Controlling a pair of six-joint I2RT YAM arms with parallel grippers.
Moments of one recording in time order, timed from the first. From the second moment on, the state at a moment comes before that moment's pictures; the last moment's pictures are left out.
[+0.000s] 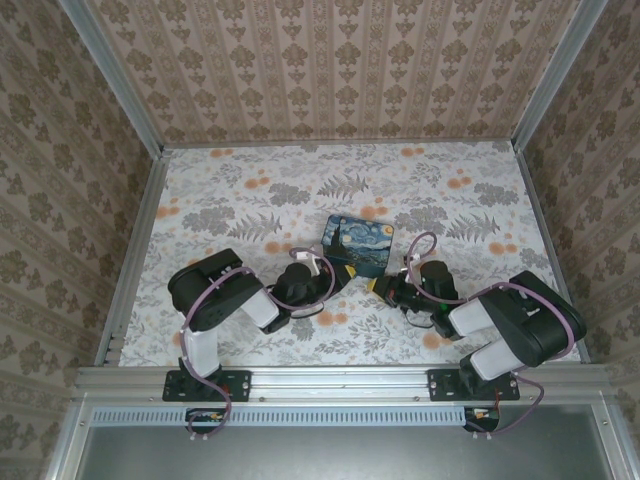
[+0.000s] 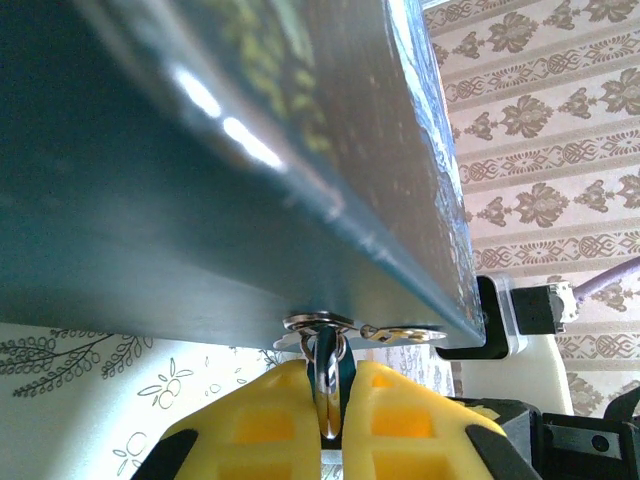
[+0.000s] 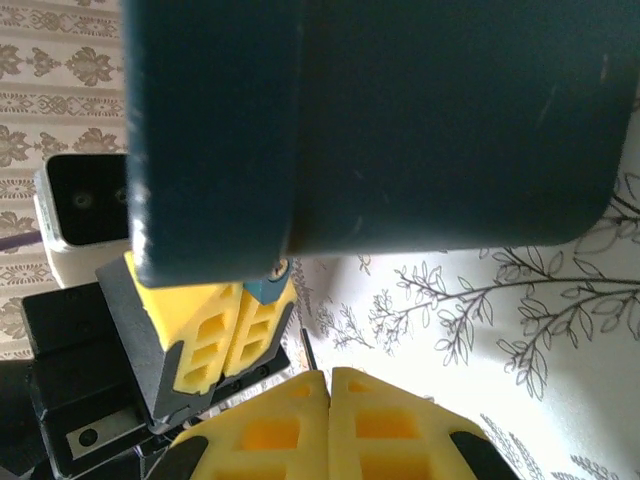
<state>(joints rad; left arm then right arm) -0.93 1.89 0.46 1.17 0.15 -1.24 0.42 1.50 0.15 0.90 -0.54 1.16</state>
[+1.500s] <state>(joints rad) -0.93 1.89 0.46 1.18 0.18 -1.26 0.42 1.61 0.21 0.98 -0.52 1.21</state>
